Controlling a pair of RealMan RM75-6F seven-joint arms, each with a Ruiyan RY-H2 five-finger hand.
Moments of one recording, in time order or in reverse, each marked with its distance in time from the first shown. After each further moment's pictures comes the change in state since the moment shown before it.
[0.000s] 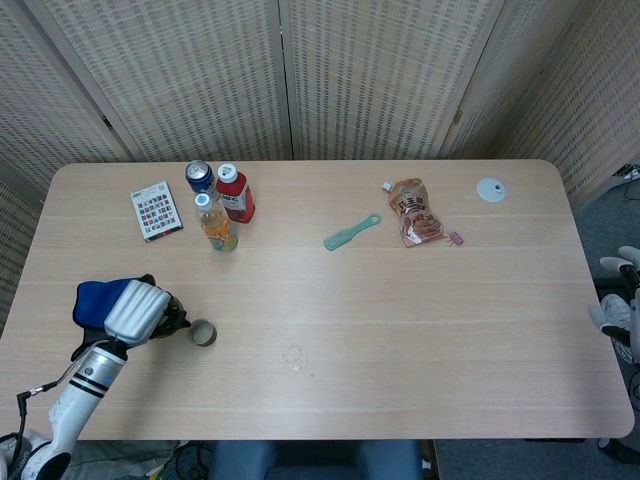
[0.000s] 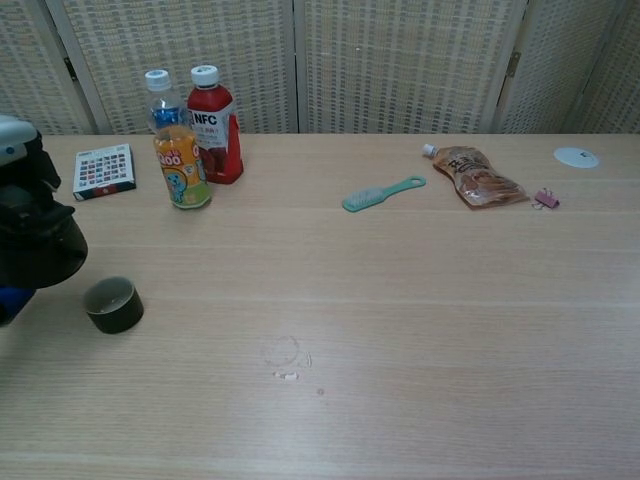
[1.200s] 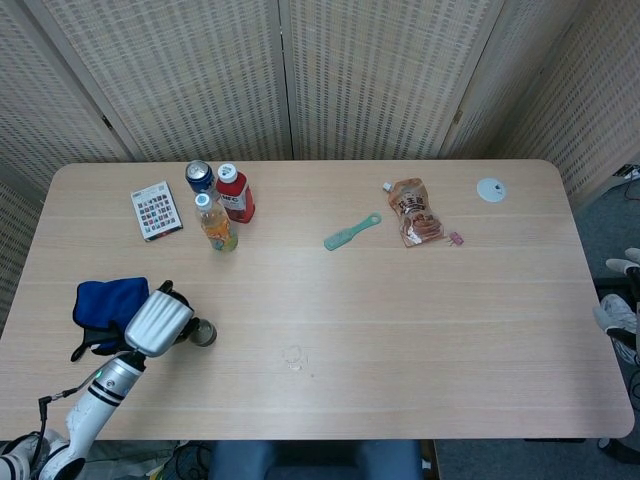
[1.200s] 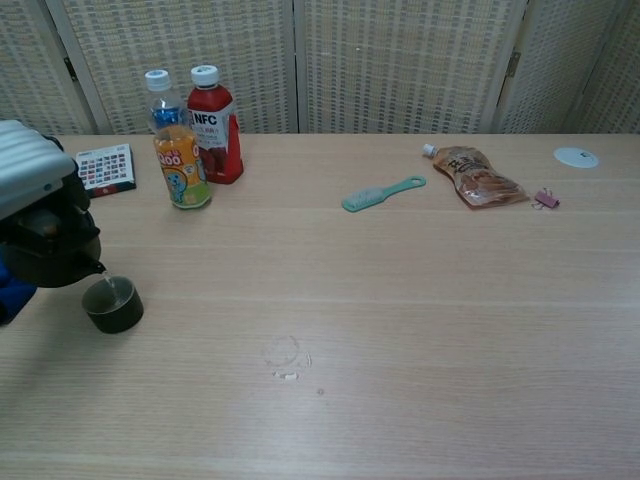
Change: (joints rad) left arm 0.004 -0.118 0.037 0.129 0.146 0.096 0.204; right arm -0.012 0.007 -0.001 -0.007 0.003 0.009 0.004
